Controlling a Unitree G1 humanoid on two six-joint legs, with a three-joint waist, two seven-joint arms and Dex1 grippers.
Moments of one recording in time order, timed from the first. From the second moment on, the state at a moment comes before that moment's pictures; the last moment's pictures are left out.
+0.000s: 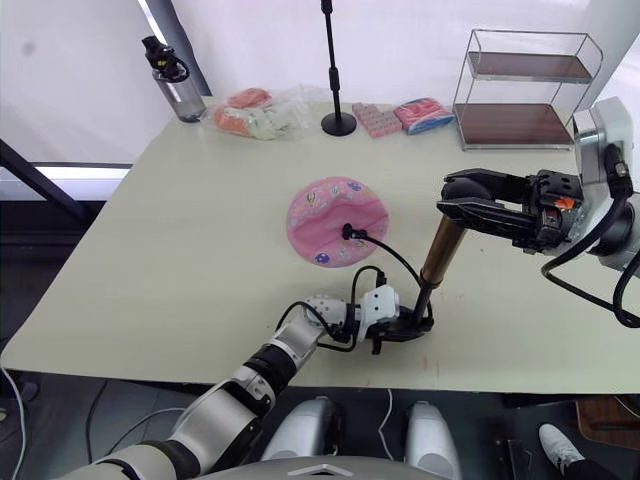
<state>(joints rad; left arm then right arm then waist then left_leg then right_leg) -0.52 0.05 -0.46 0.79 0.07 -0.27 -0.99 -0.39 -0.97 -0.36 -0.38 1.25 0.84 0.86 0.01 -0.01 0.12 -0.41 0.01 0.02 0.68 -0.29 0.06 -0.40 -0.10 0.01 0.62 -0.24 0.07</state>
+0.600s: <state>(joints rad) -0.50 0.05 -0.46 0.79 0.08 -0.27 -0.96 -0.13 -0.89 -0.19 -0.43 0.92 0.56 1.00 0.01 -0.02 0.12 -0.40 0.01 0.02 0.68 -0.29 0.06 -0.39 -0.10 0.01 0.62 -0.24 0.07</state>
